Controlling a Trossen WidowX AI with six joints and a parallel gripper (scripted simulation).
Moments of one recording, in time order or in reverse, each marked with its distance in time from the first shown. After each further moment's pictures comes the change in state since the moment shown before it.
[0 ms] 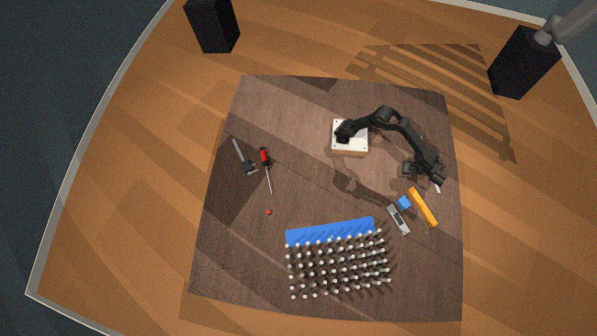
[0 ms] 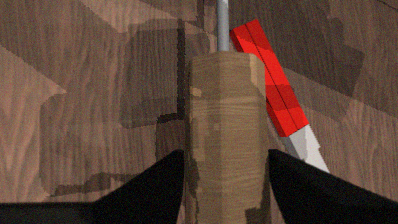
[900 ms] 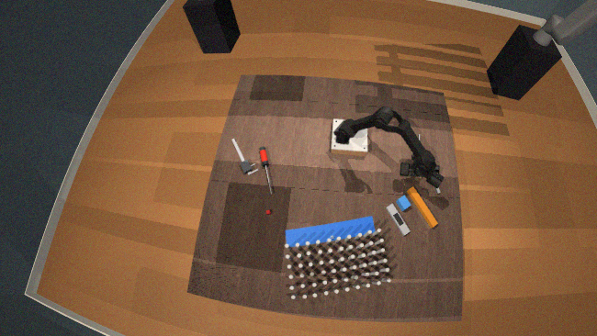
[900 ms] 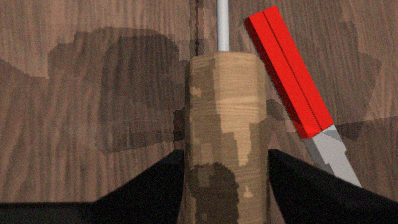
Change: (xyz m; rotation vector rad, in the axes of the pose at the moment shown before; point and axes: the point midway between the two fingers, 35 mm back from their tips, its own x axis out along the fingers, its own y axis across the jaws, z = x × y) arm 0.021 0.009 -0.008 0.000 0.000 0.000
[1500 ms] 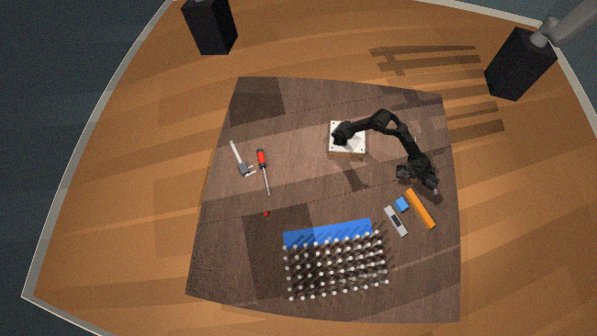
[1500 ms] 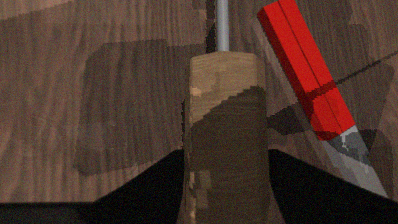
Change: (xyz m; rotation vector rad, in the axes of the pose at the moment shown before) arm 0.014 0.007 -0.004 0.000 0.000 0.000
